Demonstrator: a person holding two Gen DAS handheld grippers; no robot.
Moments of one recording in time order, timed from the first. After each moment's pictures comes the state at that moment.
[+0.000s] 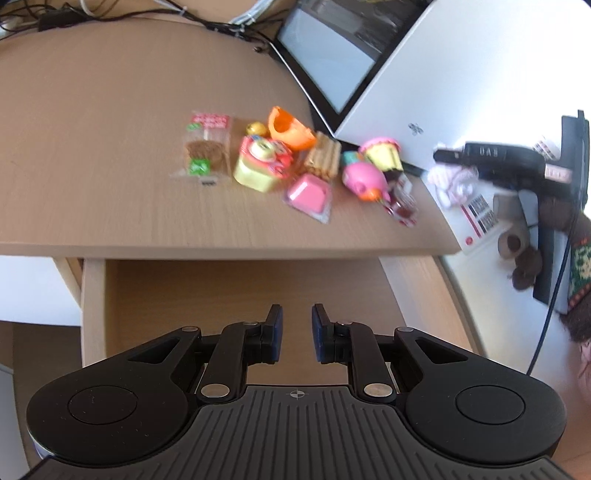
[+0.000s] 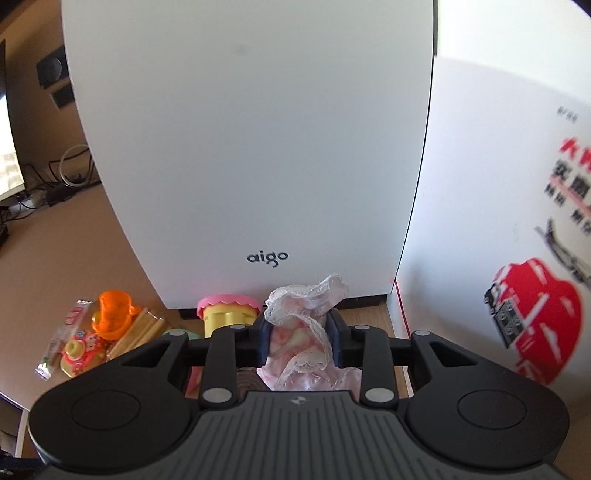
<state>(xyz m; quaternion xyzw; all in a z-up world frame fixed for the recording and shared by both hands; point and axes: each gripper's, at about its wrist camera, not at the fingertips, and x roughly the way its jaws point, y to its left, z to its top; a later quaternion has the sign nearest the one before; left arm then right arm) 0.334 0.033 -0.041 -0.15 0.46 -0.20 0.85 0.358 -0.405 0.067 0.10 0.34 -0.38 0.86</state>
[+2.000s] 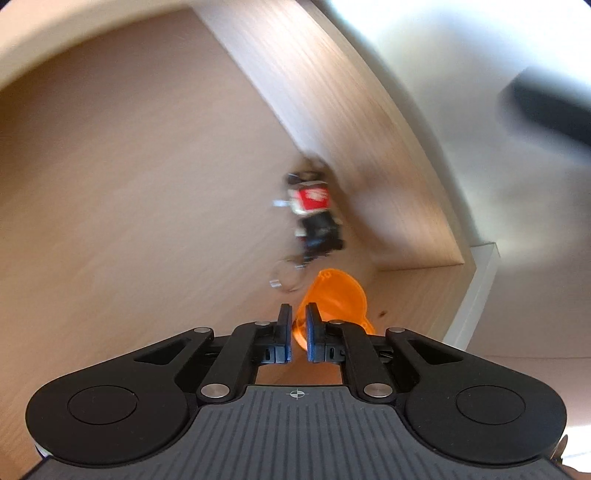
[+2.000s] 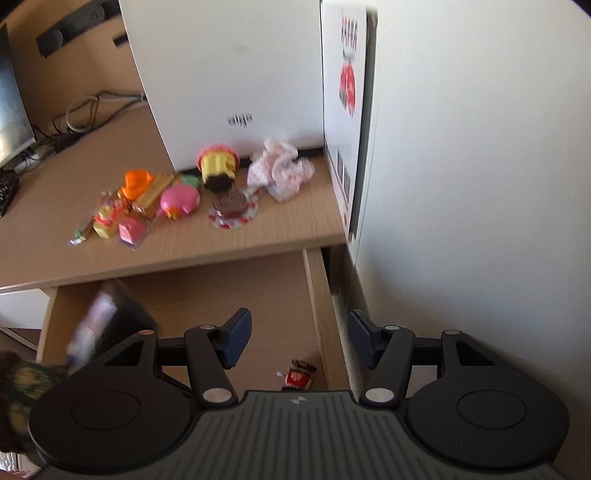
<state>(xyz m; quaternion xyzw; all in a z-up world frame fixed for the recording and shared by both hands) 0.324 -0.140 -0.126 0.01 0.65 -0.38 0.66 0.237 -0.323 0.060 0.16 0.42 -0.38 0.81</state>
